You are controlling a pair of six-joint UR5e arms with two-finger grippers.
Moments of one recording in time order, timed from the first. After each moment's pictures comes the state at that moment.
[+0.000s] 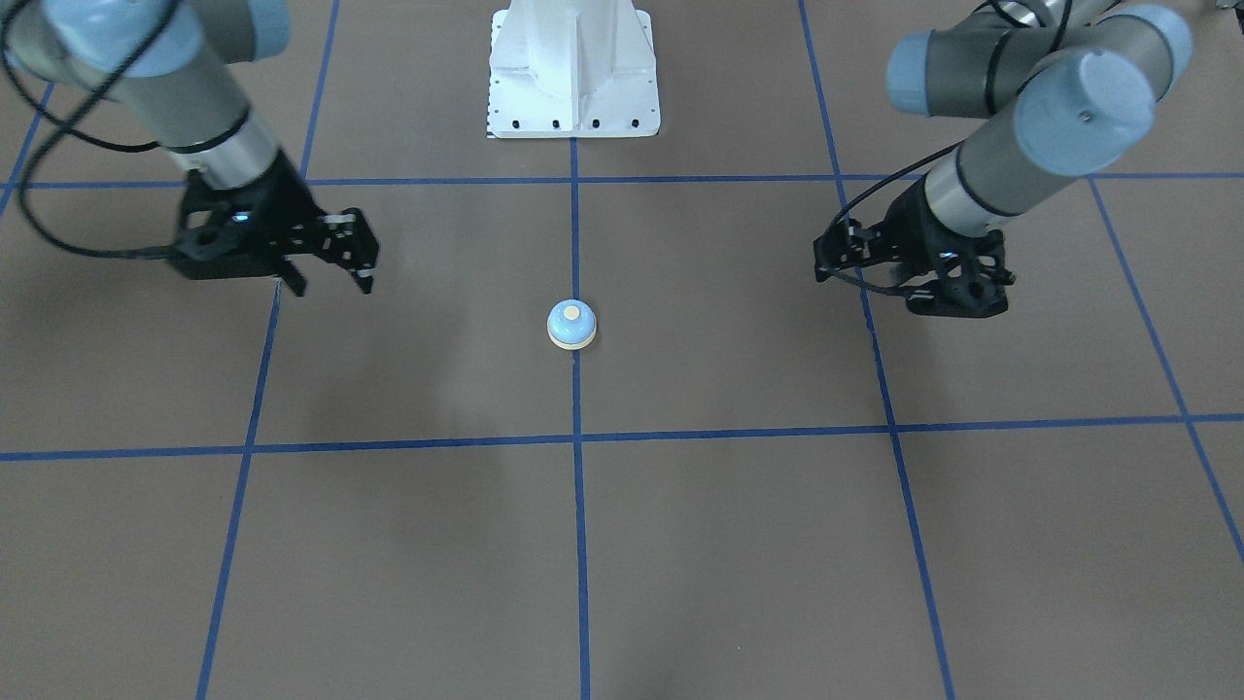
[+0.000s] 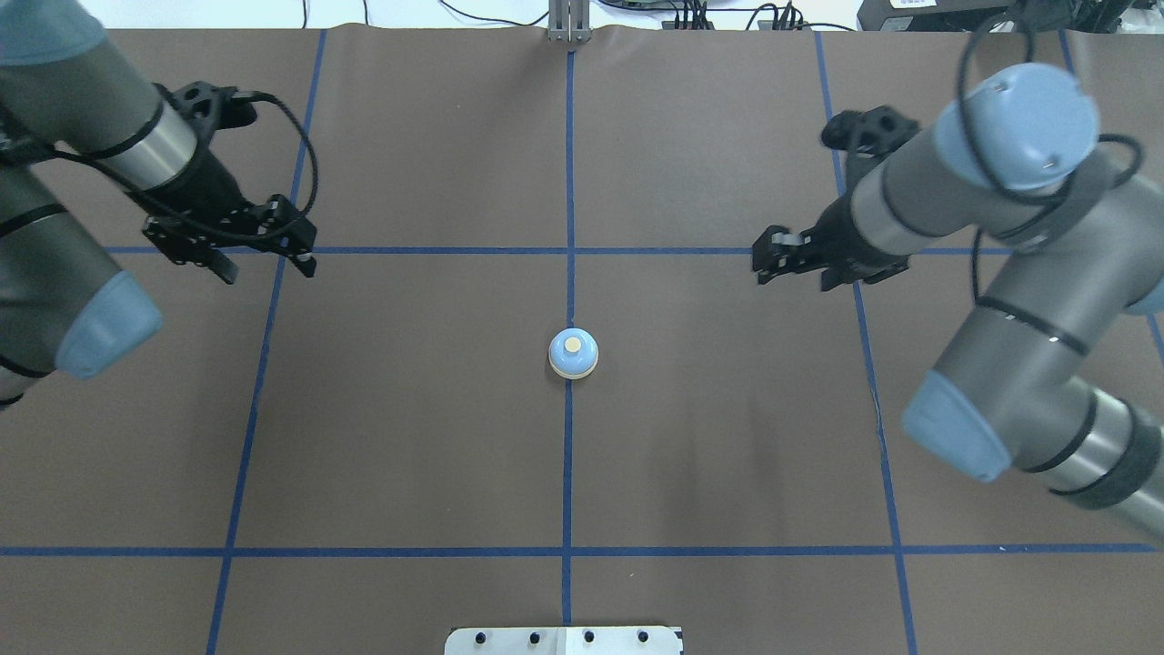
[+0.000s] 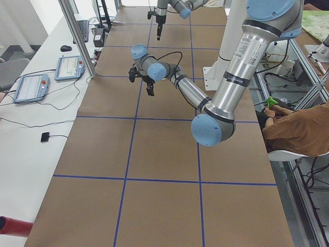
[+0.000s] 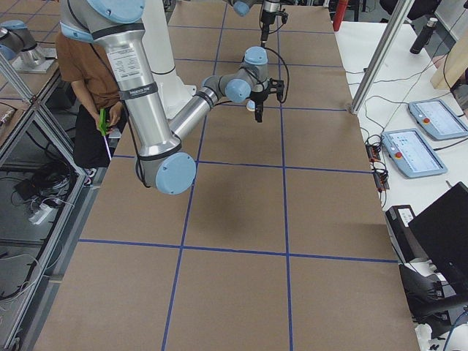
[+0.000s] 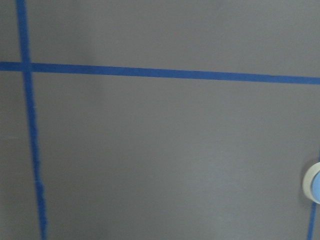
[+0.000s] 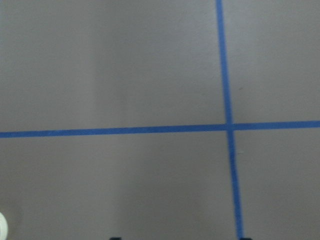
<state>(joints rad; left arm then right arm) -0.95 -1.91 -1.86 -1.53 -2.39 -0.80 0.70 -1.15 1.94 -1.54 1.99 1.18</state>
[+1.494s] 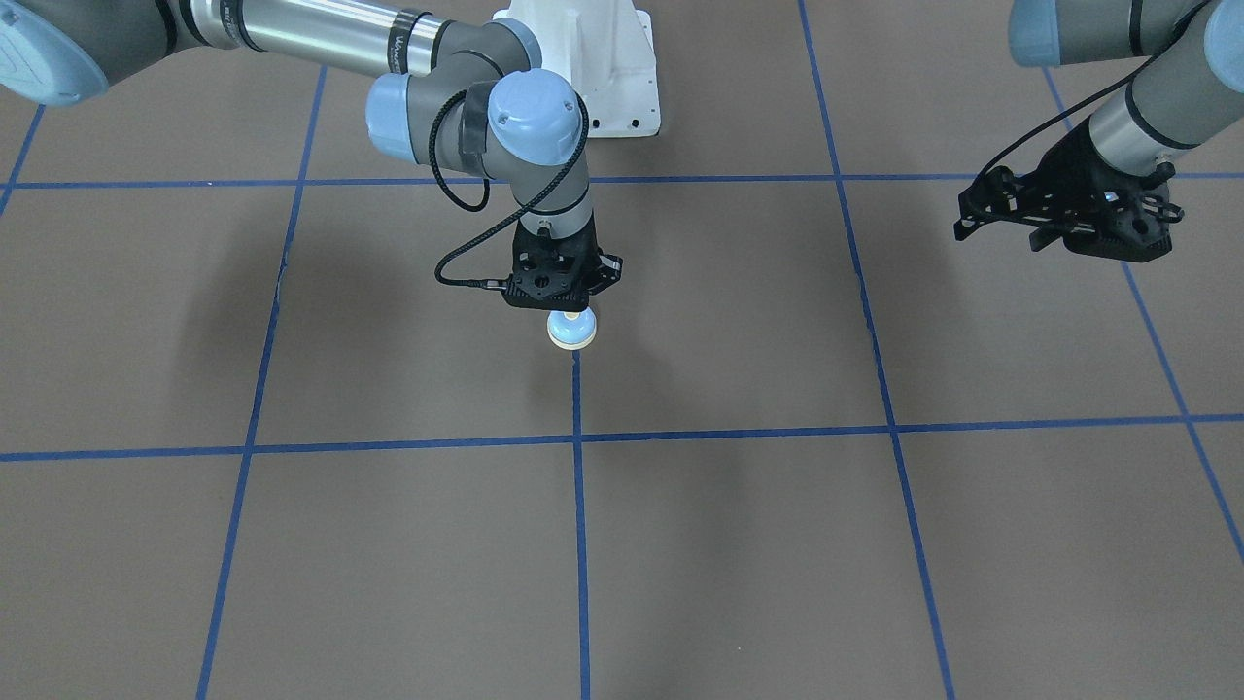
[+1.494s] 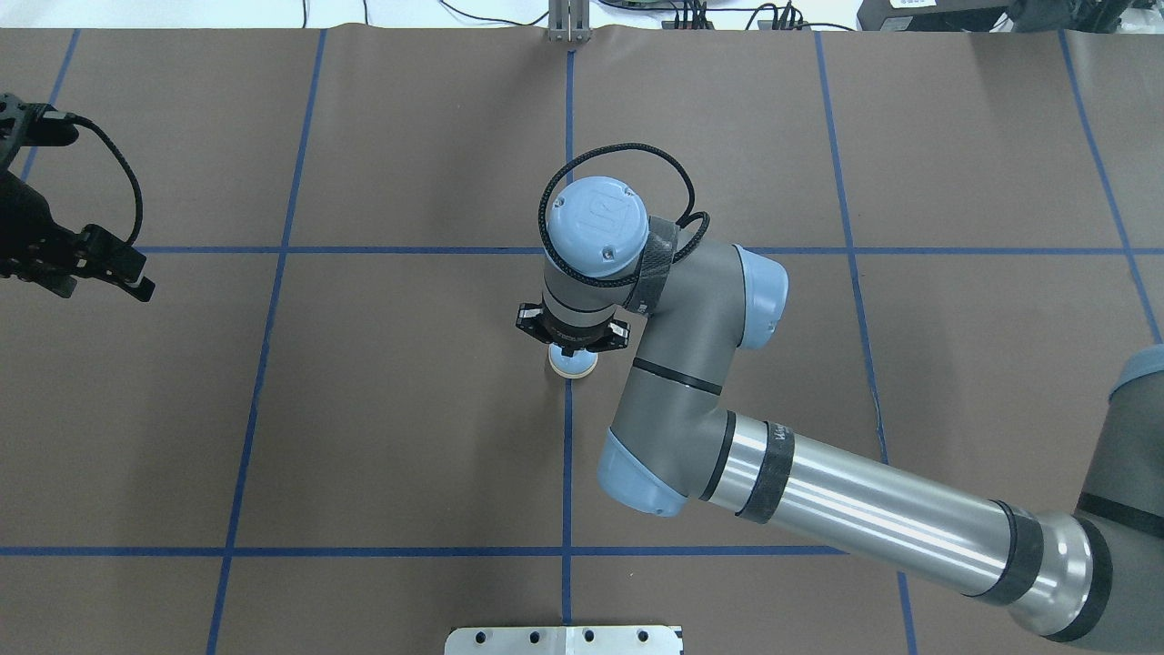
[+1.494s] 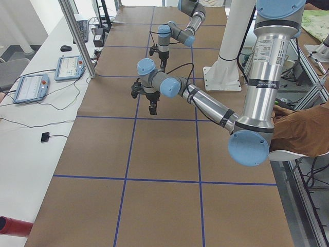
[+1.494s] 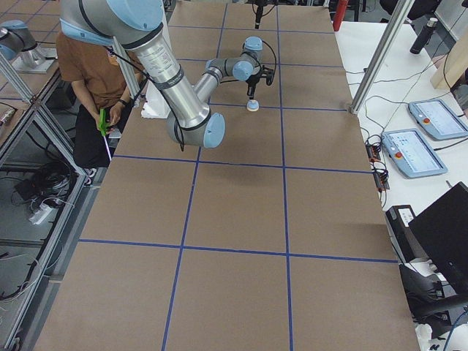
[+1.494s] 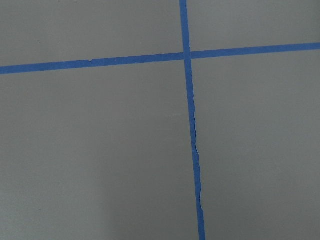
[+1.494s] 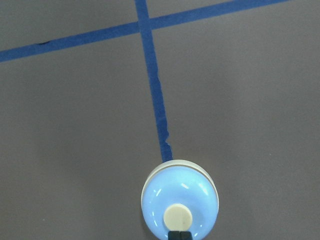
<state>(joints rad) -1.06 -1.68 -1.99 -1.52 -2.38 -0.58 0.50 -0.74 1.47 -1.50 1.90 1.42</state>
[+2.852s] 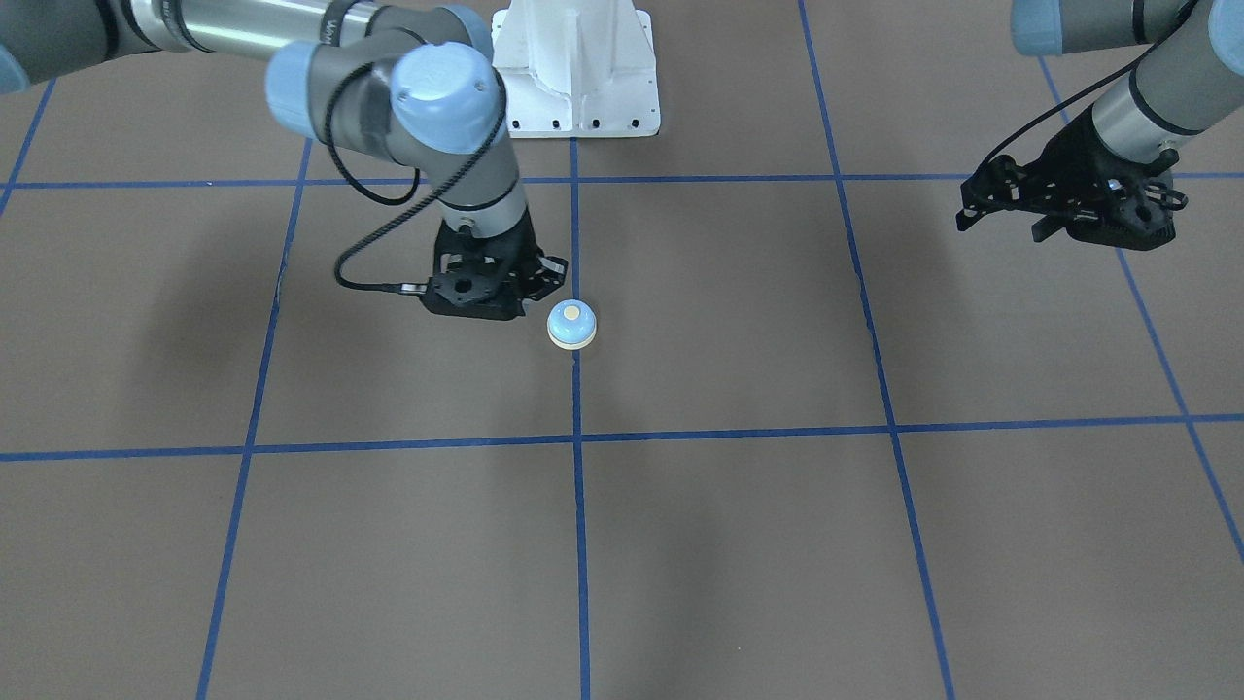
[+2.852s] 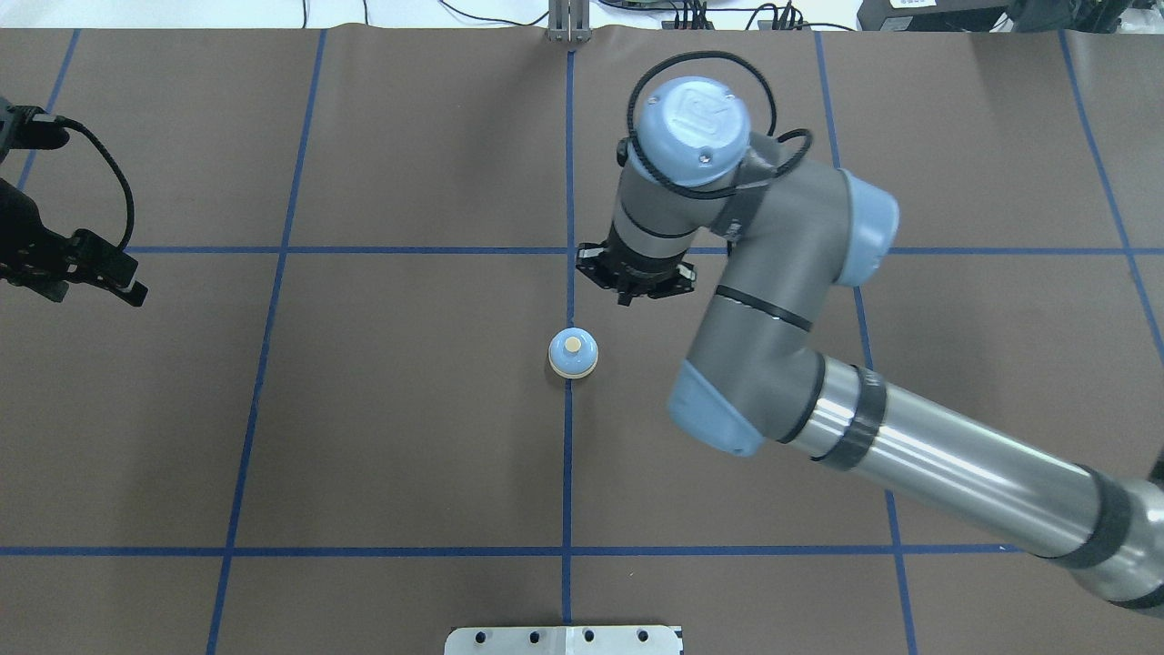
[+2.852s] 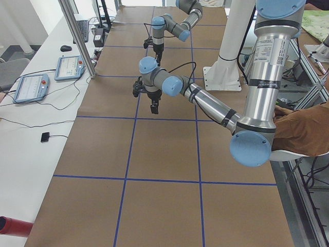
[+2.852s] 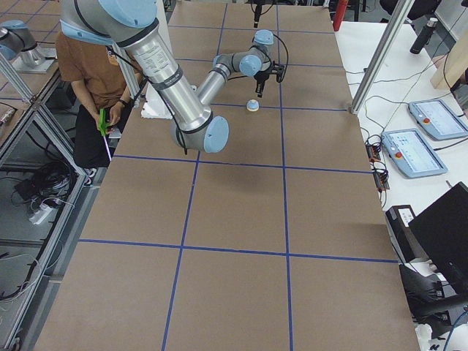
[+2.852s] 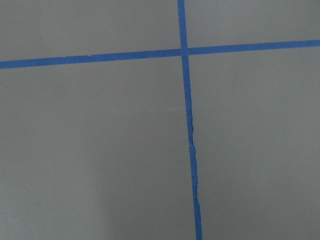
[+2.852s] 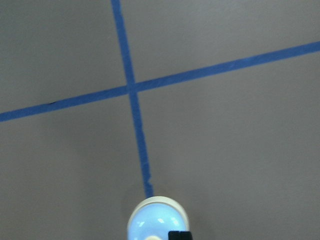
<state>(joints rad) -1.07 -1.66 -2.02 -1.51 -2.38 -0.55 0.65 -0.89 1.71 -1.62 2.00 1.28</state>
